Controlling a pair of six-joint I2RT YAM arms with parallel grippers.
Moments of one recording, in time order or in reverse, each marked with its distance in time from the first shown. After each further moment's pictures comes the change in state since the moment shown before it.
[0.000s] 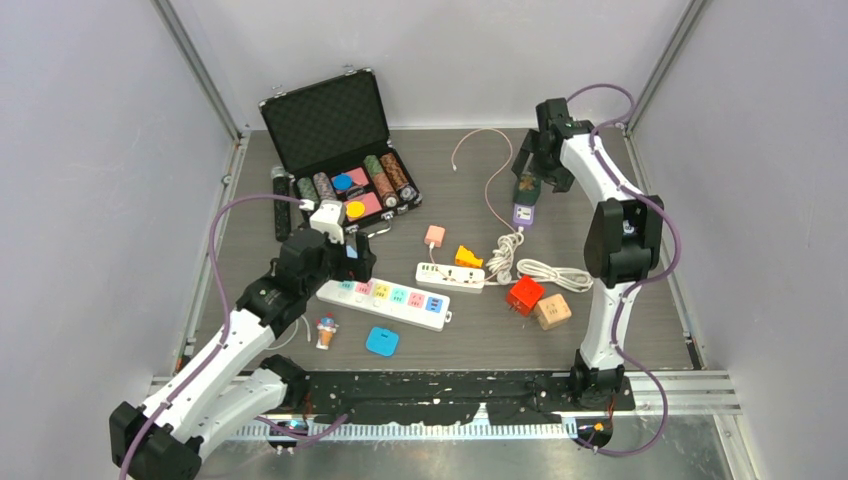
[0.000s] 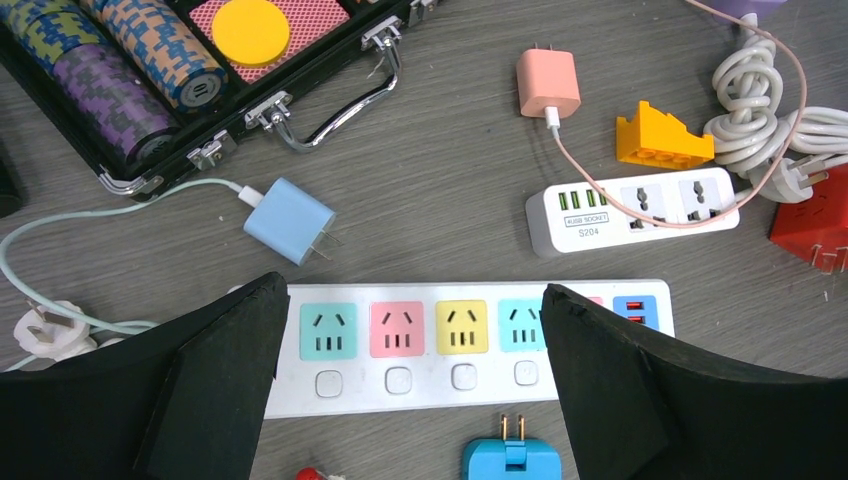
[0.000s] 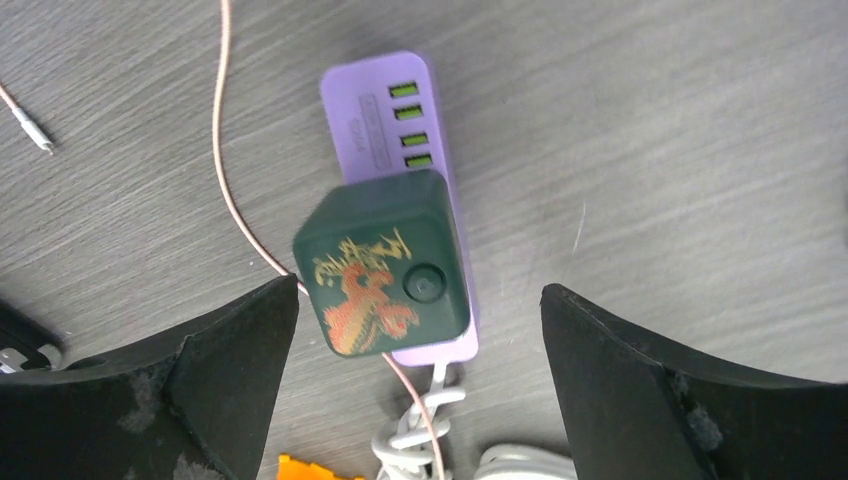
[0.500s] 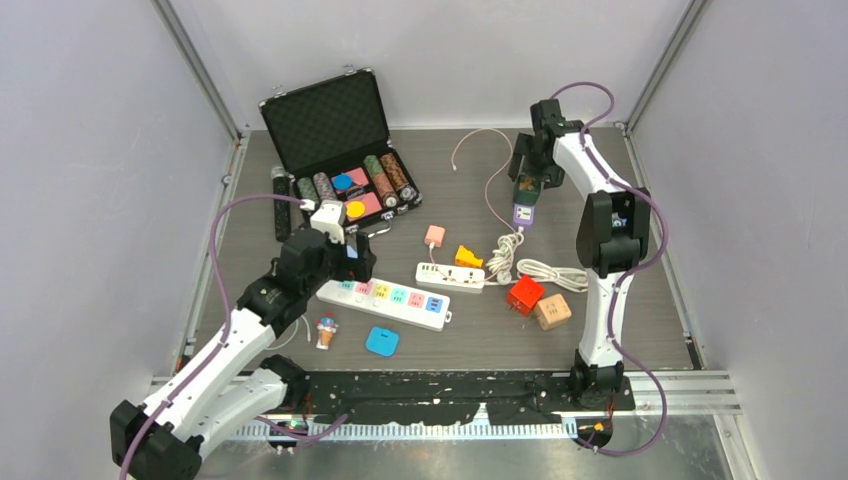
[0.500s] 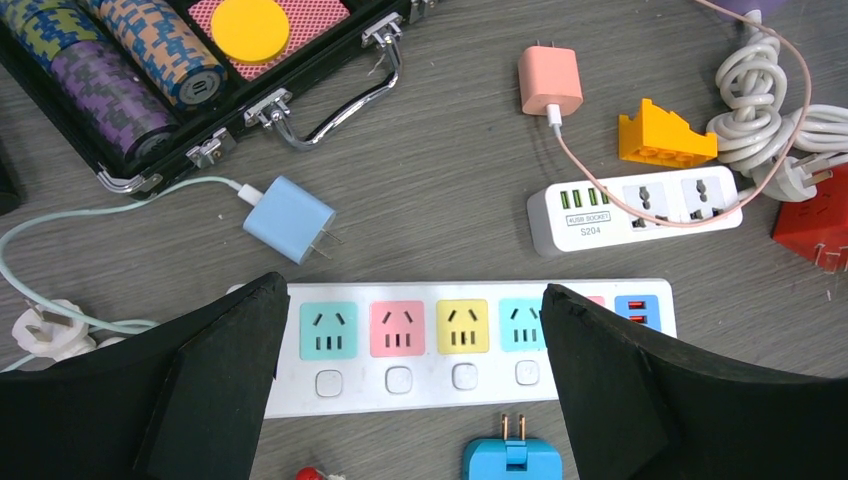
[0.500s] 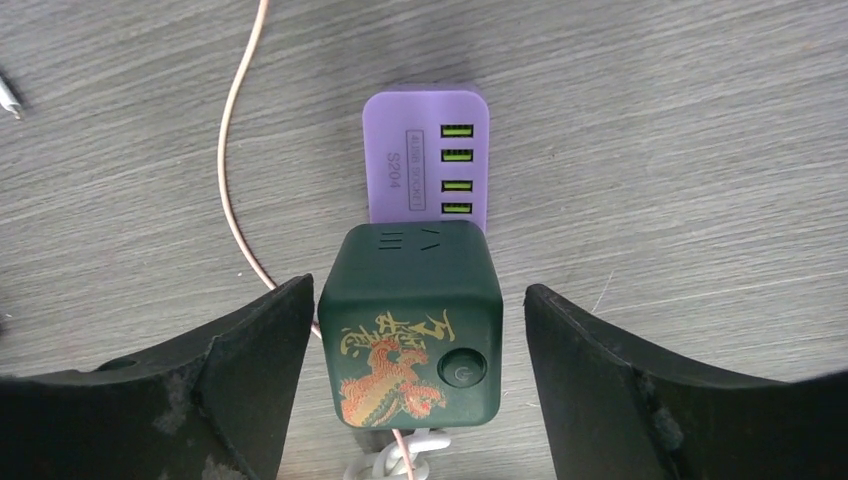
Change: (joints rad) left arm 0.000 0.005 0.000 0.000 -0.002 -0.001; right arm 0.002 0.110 0.094 0.040 -0.080 -0.209
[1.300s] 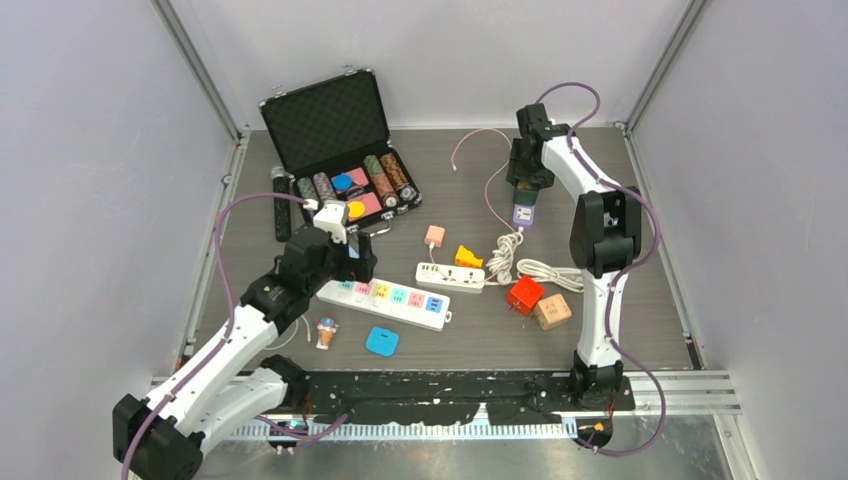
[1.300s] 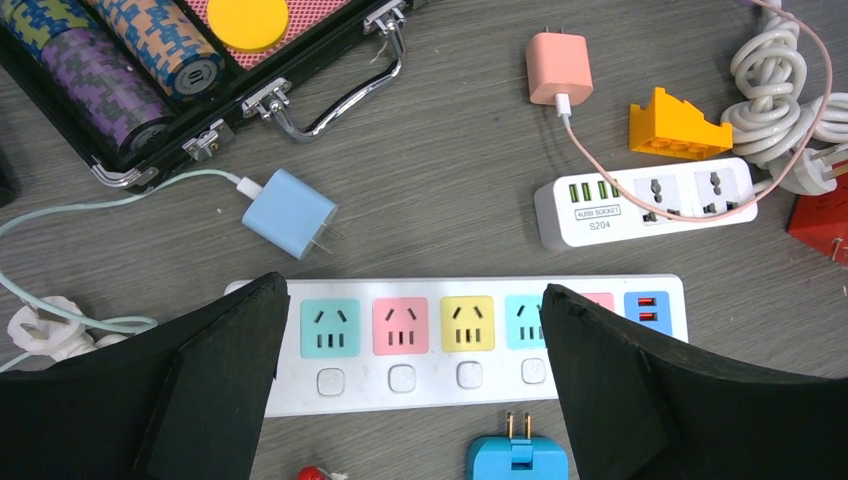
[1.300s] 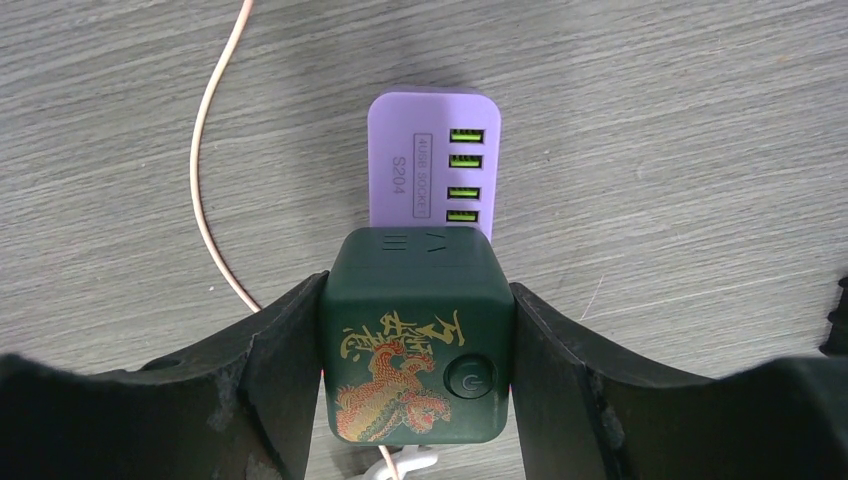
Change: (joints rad) left arm 0.000 0.028 -0.001 0.001 0.000 0.003; right arm 0.046 0.040 -0.005 -0.003 0.106 -0.034
